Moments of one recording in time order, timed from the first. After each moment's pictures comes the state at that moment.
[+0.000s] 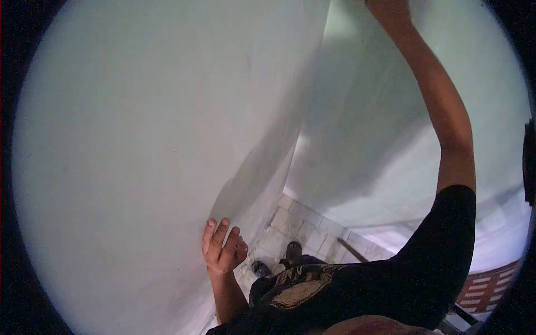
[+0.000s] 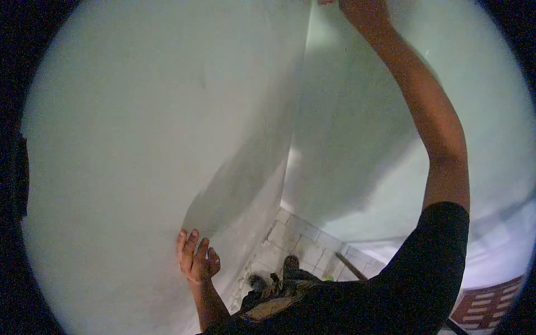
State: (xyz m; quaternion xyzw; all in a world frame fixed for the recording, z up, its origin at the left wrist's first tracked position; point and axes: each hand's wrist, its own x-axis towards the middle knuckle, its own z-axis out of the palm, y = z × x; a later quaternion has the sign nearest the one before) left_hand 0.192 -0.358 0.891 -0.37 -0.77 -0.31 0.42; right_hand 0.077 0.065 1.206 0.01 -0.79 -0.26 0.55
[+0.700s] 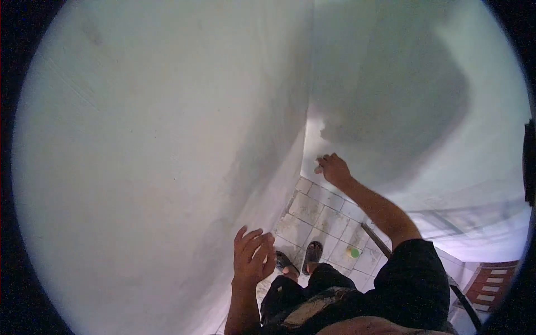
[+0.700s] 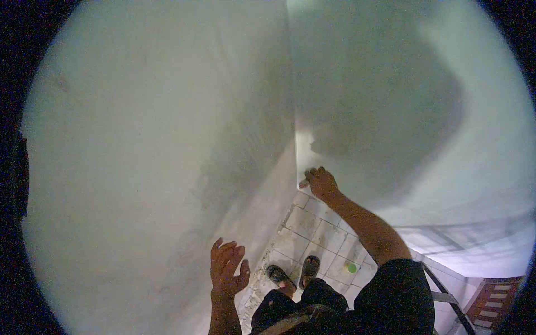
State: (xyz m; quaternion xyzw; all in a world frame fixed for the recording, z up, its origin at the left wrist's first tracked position) left_hand 0.186 -0.282 0.813 -0.42 -0.81 -0.36 0.17; right_hand 0.145 0.059 0.631 -0.03 -0.99 0.06 0.09
